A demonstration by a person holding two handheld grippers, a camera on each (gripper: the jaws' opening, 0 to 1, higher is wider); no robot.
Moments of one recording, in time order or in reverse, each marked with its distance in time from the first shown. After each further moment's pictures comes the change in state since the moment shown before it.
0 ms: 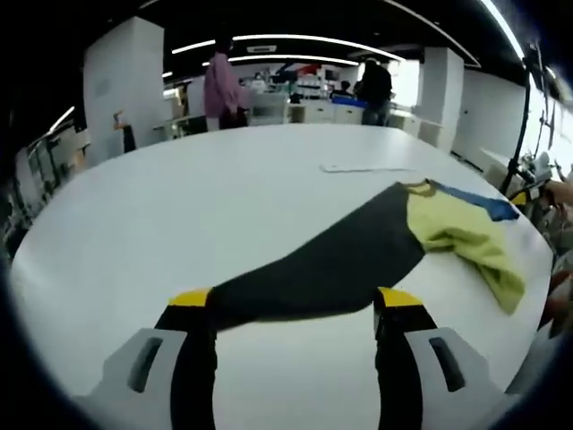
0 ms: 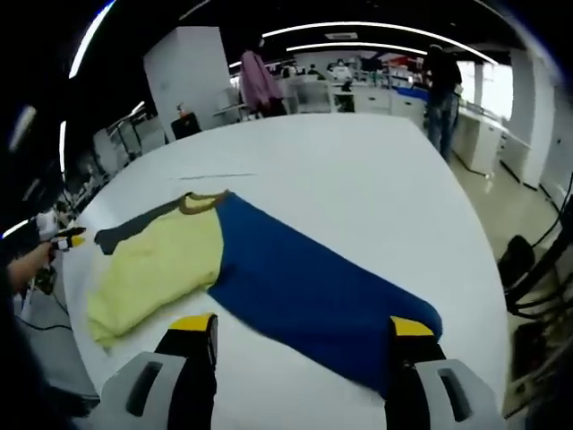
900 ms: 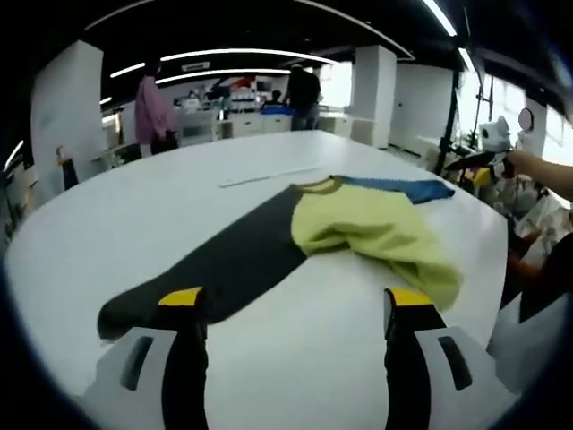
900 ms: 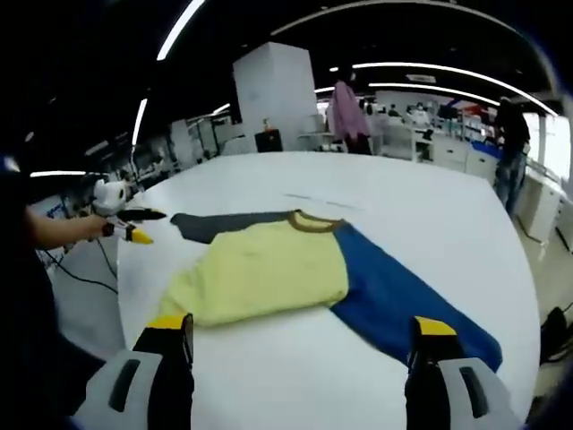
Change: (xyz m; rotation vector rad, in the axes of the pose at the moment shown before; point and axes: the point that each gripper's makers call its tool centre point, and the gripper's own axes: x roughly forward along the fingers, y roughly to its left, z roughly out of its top) left arm -0.005 -0.143 -0.001 0.141 -0.062 -0.277; right arm -0.033 0.116 0.000 -0.235 -0.138 0.261
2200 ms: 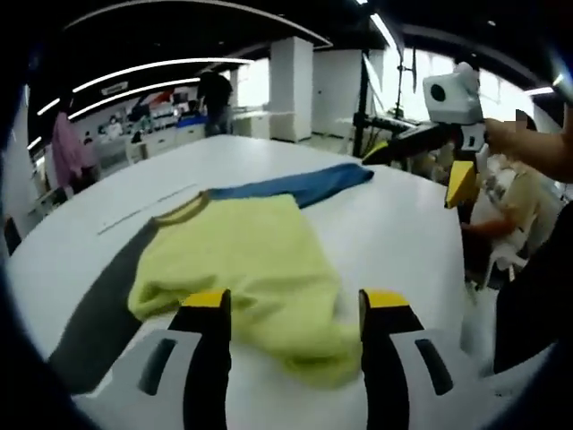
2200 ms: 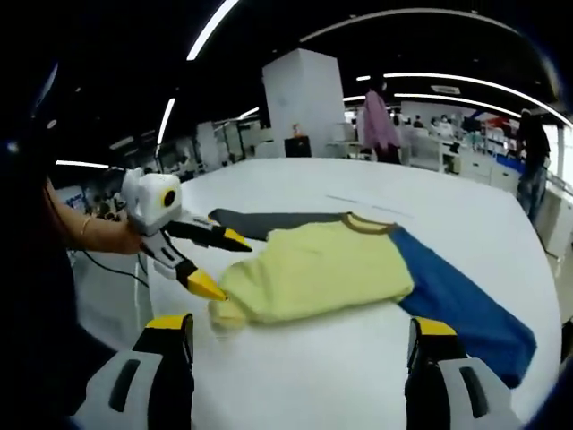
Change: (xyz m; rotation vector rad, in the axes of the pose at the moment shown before) left arm 0.083 -0.180 0.009 0.231 0.042 -0.315; right arm 0.003 0.070 -0.017 -0.046 -0.040 0.092
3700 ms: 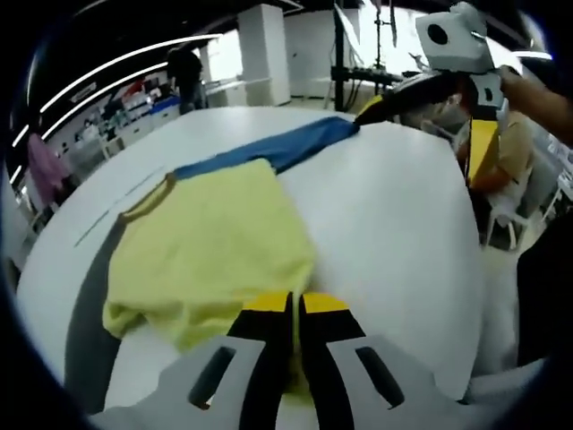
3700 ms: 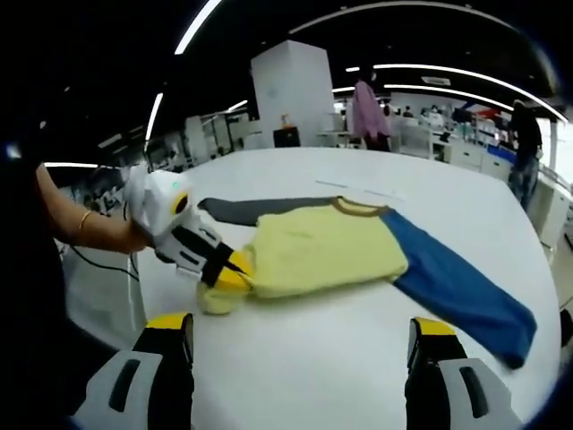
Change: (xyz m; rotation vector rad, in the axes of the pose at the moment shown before) left arm 0.031 -0.004 -0.014 0.087 0.135 -0.053; right arm 0.003 -0.005 -0.021 0.023 0.044 -0.052
